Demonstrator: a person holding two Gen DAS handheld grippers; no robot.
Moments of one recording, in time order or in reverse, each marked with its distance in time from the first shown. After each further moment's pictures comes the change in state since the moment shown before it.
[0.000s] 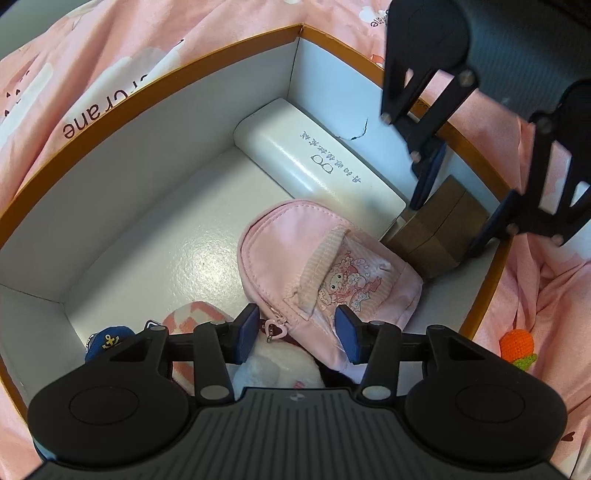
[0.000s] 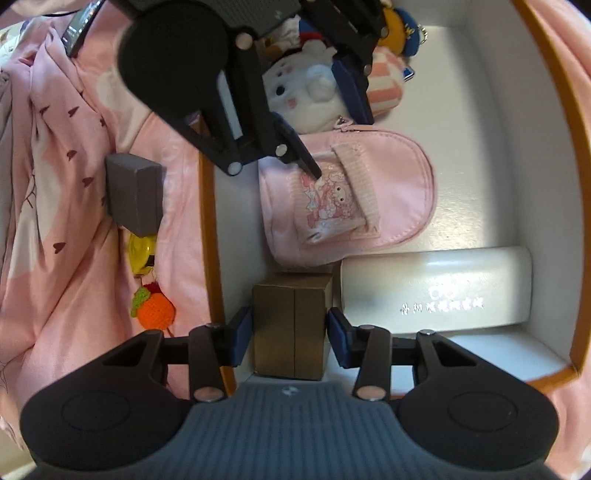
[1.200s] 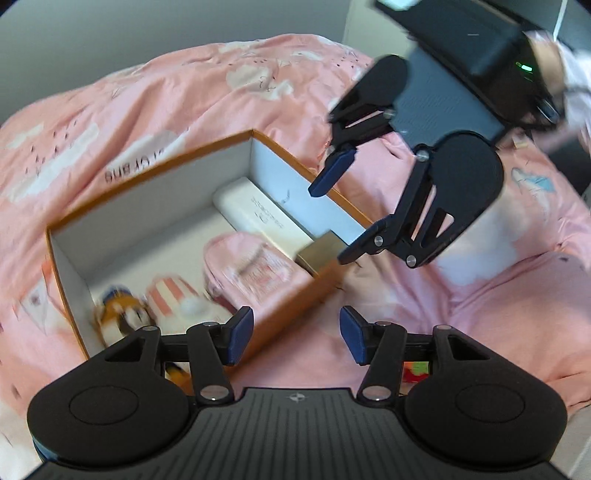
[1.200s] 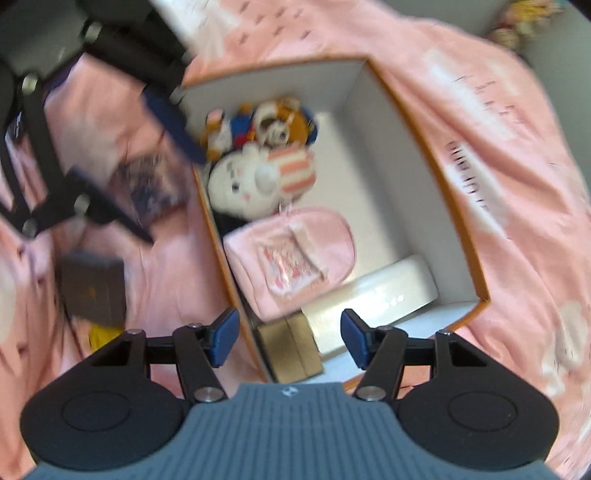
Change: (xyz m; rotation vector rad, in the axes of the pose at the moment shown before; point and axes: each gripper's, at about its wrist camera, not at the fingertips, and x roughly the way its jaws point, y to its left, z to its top) left arm -0.111 -0.078 -0.076 -0.084 -0.293 -0.003; right arm -0.058 0.099 -0.022 0.278 -0.356 -0.459
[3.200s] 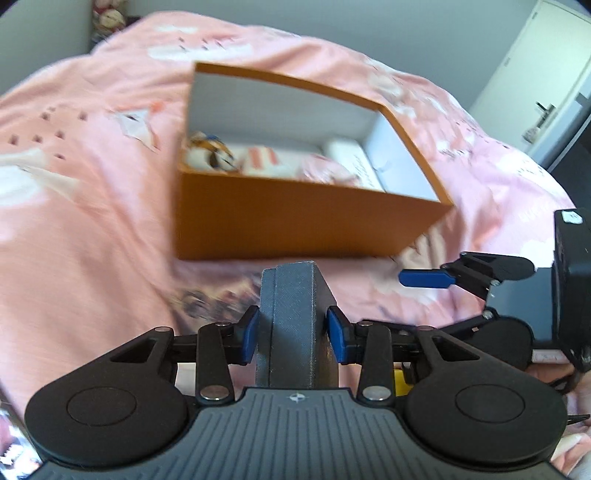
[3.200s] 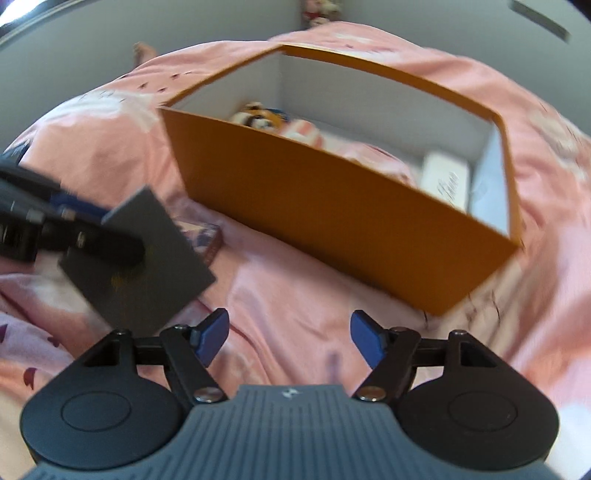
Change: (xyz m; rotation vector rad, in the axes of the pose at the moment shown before) left arm -0.023 0.011 -0.121 -0.503 -0.111 0.172; right arm 0.065 0.146 -0.057 0.619 -0.282 -0.144
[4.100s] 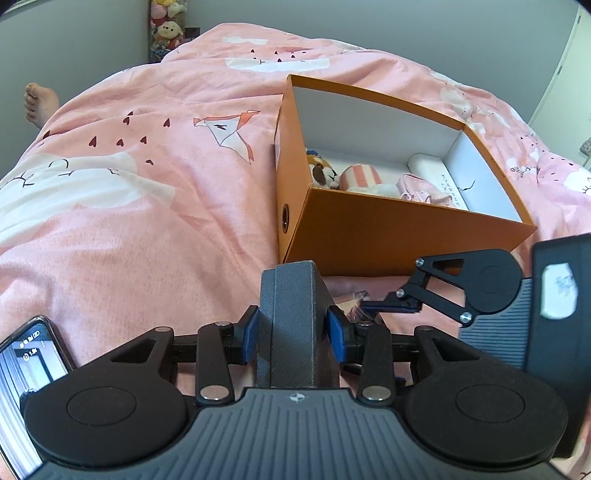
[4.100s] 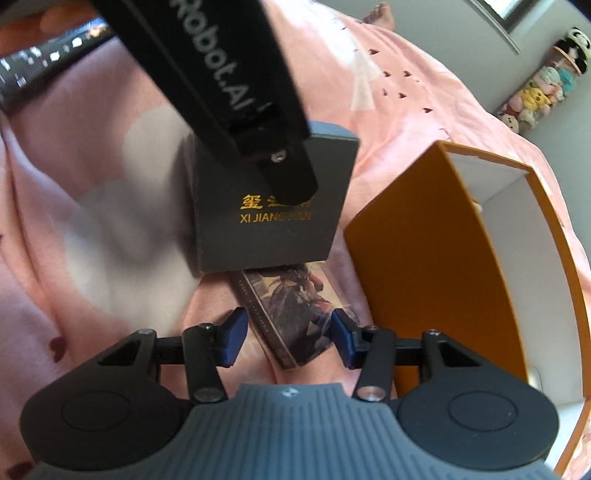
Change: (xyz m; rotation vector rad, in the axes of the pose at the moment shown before) left arm -0.004 0.051 0.008 -0.030 -0.030 0.188; right arm 0.065 0.110 0.039 -0.777 0.044 0.090
